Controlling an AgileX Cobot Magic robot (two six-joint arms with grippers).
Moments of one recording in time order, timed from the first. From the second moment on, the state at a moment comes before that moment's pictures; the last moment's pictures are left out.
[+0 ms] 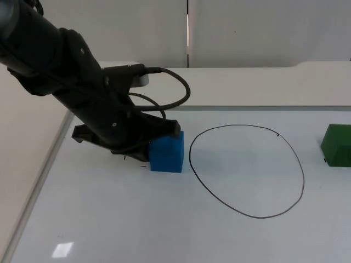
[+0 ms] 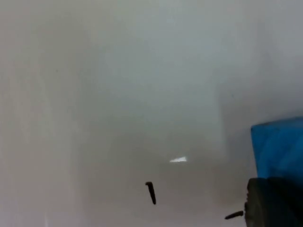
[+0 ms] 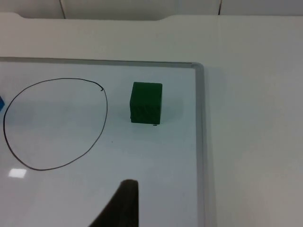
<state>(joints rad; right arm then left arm) 0.02 0.00 -0.52 0.00 1.08 0.00 -0.41 2.07 -1.10 -0.61 0.30 0.32</state>
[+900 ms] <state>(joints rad) 0.02 0.00 -0.52 0.00 1.08 0.00 -0.48 2.07 -1.10 -0.66 0.30 0.32</state>
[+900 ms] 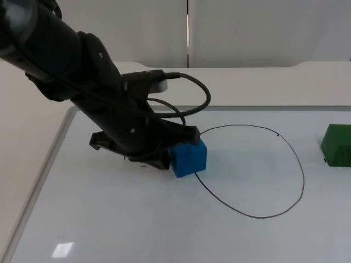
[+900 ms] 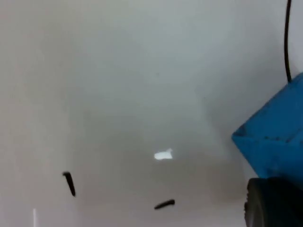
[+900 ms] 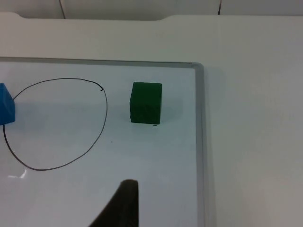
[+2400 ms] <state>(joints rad) 0.02 0.00 -0.52 0.00 1.08 0.00 -0.52 2.07 -1.12 -0.65 0.20 0.34</state>
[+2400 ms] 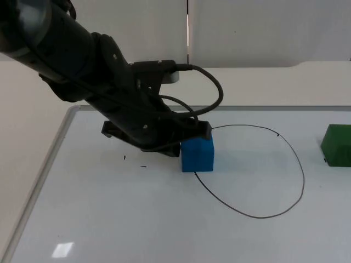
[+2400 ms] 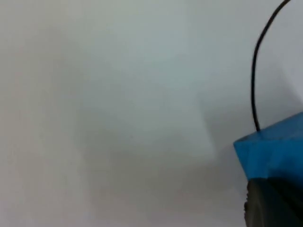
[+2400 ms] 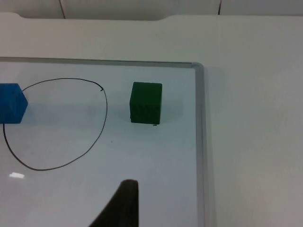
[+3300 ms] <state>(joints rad) 0.02 0.00 -0.52 0.00 1.08 0.00 -0.61 2.07 -1.12 -0.64 0.11 0.34</state>
